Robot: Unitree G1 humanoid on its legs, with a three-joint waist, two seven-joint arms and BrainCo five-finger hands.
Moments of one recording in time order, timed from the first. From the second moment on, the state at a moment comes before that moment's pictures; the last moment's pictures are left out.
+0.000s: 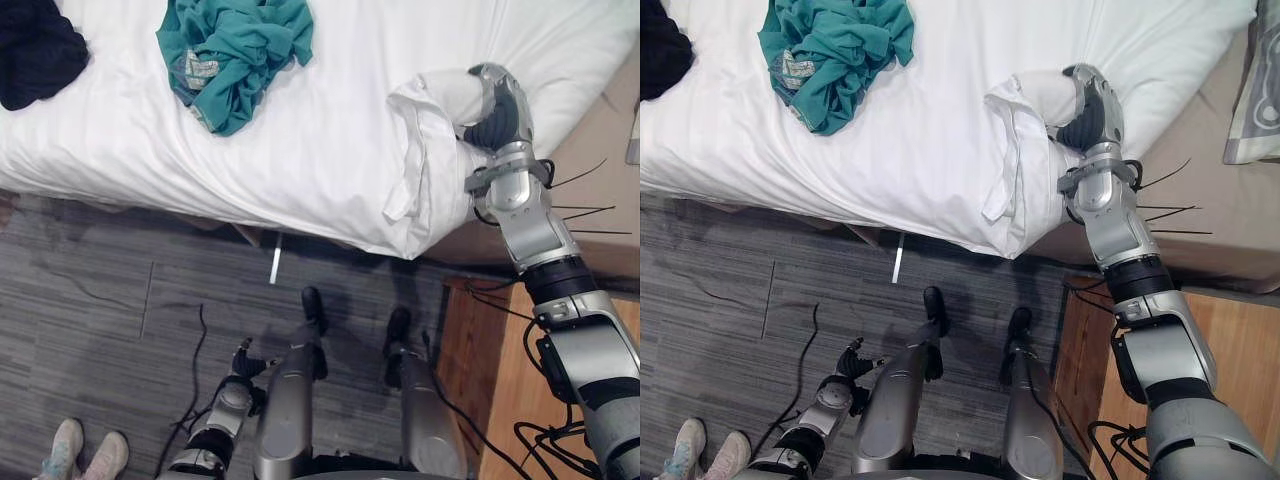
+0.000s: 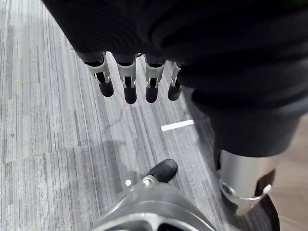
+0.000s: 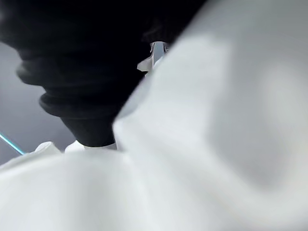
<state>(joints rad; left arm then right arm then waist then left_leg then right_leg) -0.18 0.14 -0.05 0.96 0.25 0.00 0.22 -0.89 -0.55 0.21 0.52 -0.32 0.02 -0.28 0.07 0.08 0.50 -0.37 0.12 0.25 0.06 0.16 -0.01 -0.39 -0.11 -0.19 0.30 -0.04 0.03</state>
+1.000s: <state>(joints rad) -0.04 0.09 0.02 0.90 0.23 0.04 0.17 -0.13 -0.27 -0.77 0.70 0.19 0.10 -0.43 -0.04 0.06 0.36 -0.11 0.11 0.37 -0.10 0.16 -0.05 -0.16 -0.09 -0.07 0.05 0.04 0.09</state>
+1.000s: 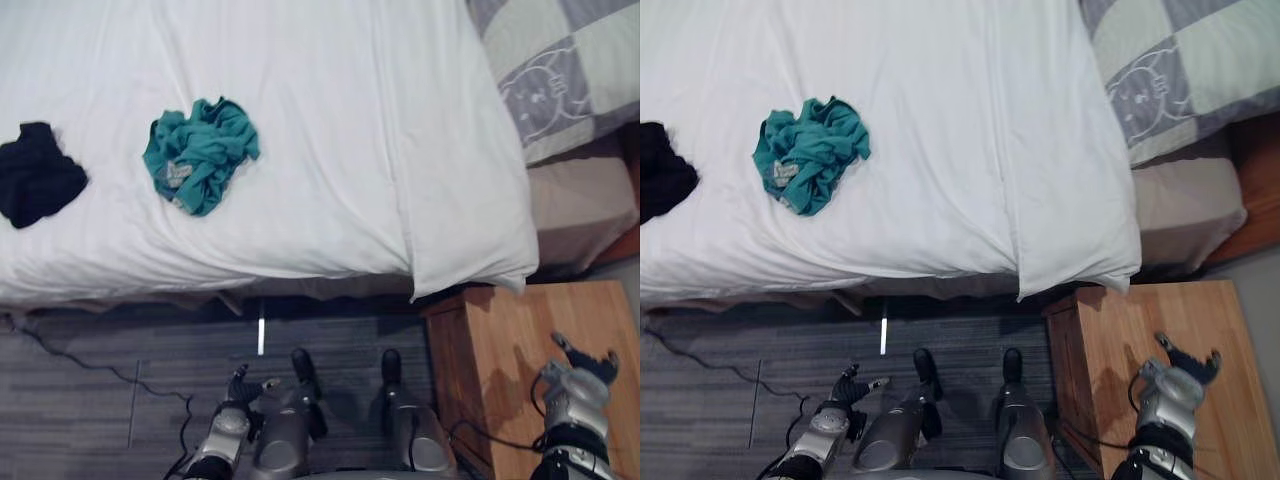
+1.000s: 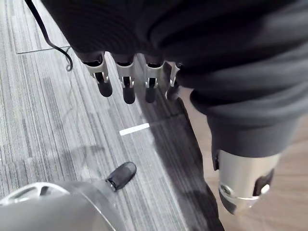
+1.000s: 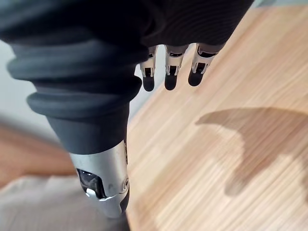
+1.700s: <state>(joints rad) -0.05 0.12 0.01 0.92 0.19 0.03 0.20 -0.68 -0.60 -0.32 0.22 -0.07 0.06 -0.56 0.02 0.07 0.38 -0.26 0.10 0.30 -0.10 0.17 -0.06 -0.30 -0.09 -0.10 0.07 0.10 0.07</state>
